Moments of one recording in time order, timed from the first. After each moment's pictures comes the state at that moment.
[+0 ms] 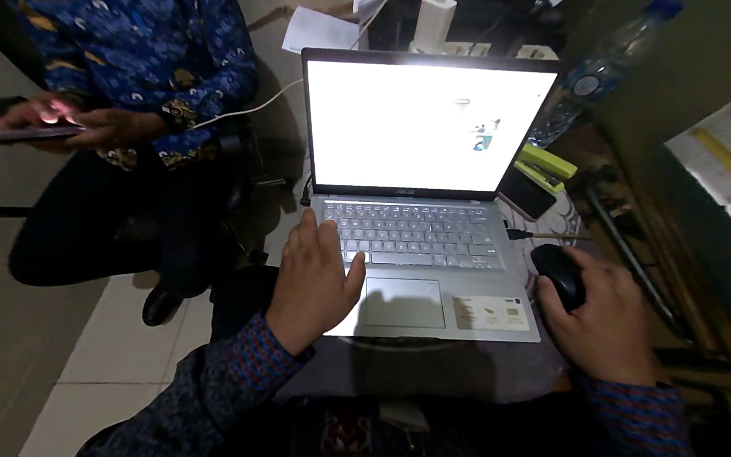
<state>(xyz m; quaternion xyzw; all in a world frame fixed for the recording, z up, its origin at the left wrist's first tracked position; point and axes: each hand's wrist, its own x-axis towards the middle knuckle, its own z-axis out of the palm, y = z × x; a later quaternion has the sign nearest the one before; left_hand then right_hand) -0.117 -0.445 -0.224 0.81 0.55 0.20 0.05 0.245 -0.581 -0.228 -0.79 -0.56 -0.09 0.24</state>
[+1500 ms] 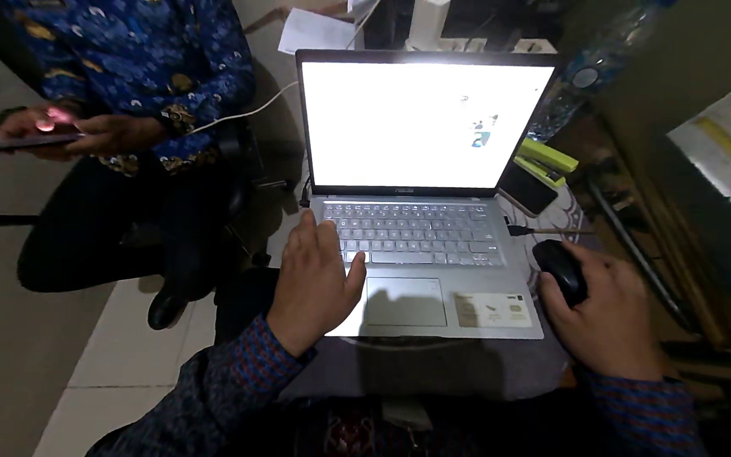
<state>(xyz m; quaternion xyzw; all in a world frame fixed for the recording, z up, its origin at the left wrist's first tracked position) -0.118 -0.446 -0.224 0.81 0.55 0.20 0.06 0.246 -0.580 -0.227 -0.79 -0.56 -0.09 0.23</state>
